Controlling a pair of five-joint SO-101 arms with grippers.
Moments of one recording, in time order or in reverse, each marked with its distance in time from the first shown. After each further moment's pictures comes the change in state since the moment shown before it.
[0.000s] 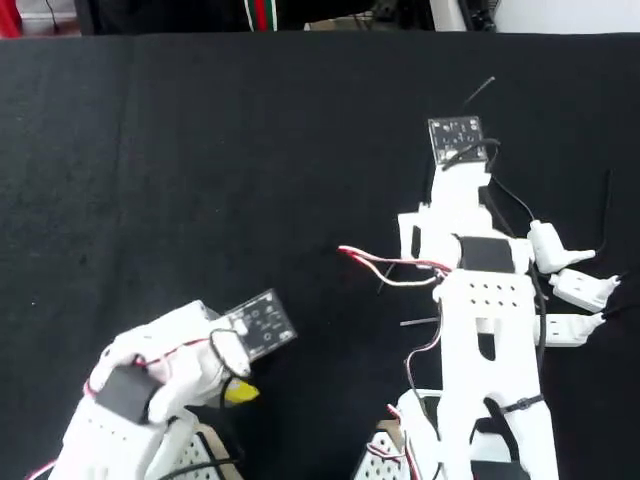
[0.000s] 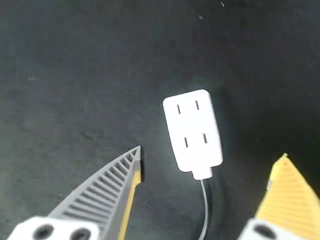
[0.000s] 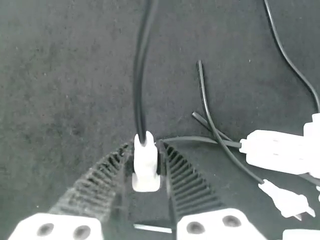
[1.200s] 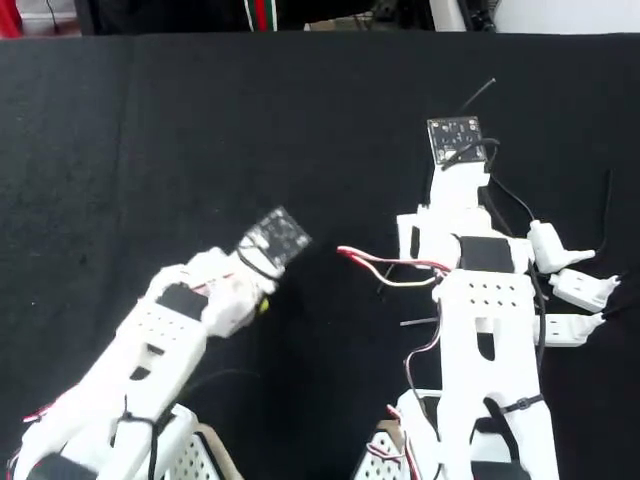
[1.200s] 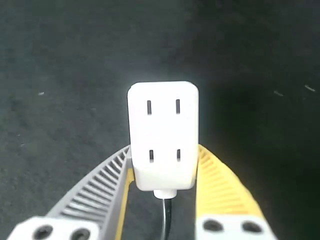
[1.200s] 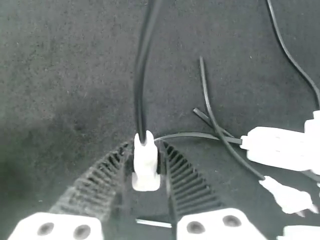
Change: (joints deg) left arm -4.0 45.6 -10.1 -40.8 13.3; right arm -1.3 0.0 -0.2 1.2 -0.2
